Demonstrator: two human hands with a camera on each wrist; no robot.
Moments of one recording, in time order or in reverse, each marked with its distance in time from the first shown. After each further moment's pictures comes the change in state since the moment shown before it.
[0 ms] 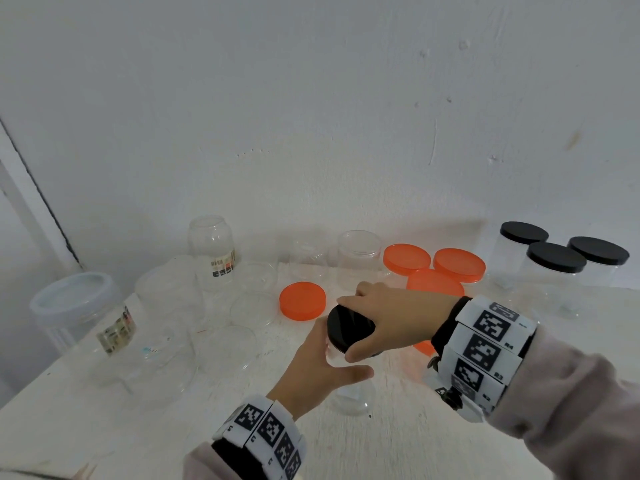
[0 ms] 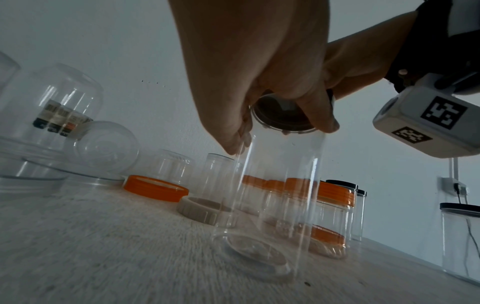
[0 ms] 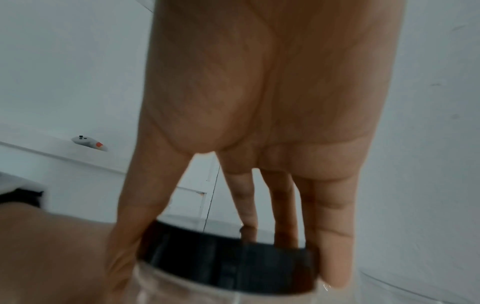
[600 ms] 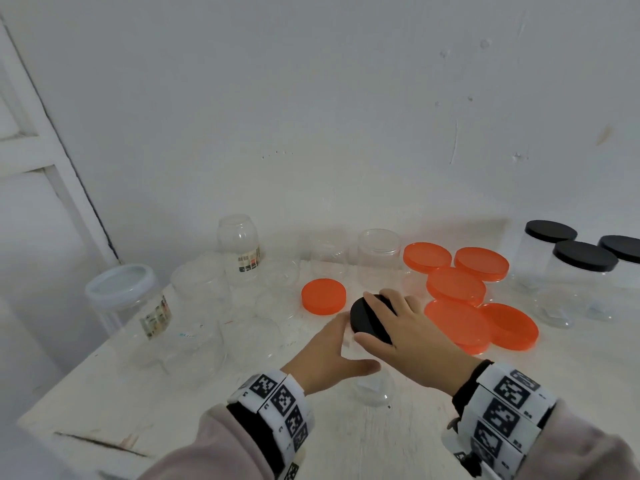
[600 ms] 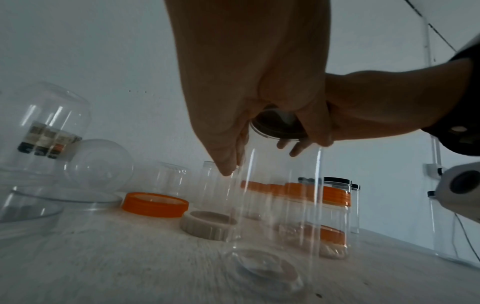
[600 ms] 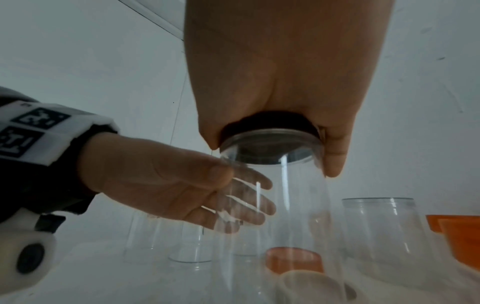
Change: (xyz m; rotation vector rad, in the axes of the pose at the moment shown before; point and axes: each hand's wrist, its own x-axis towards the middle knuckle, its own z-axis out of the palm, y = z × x) left_hand -0.006 0.013 -0.018 0.274 -0.122 0.026; right_hand -0.008 -0.009 0.069 0.164 0.415 0.046
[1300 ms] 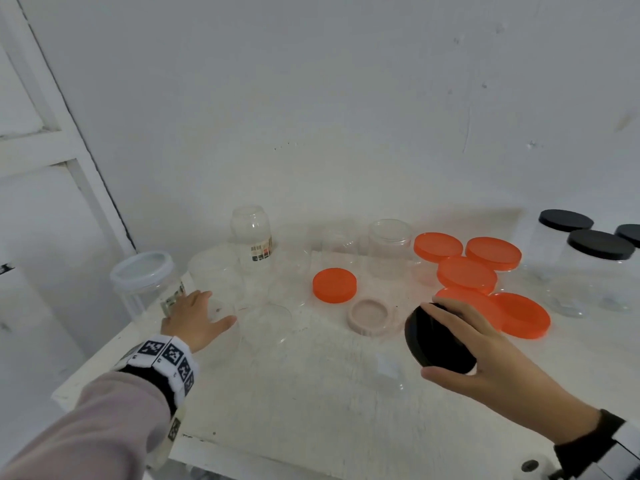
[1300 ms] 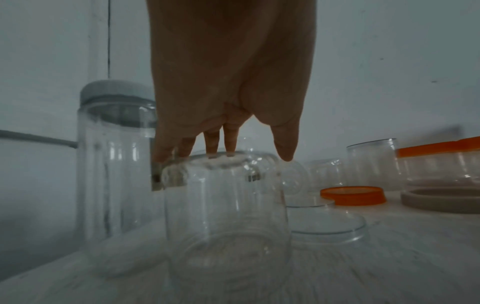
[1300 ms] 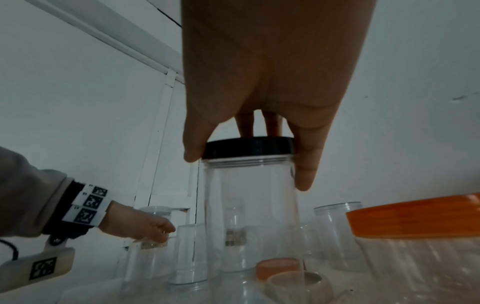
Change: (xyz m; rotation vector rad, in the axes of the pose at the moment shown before) left_hand -0.060 -0.109 -0.157 0.669 0.404 -0.589; right_hand -0.084 0.028 -0.015 0.309 0.097 -0.030
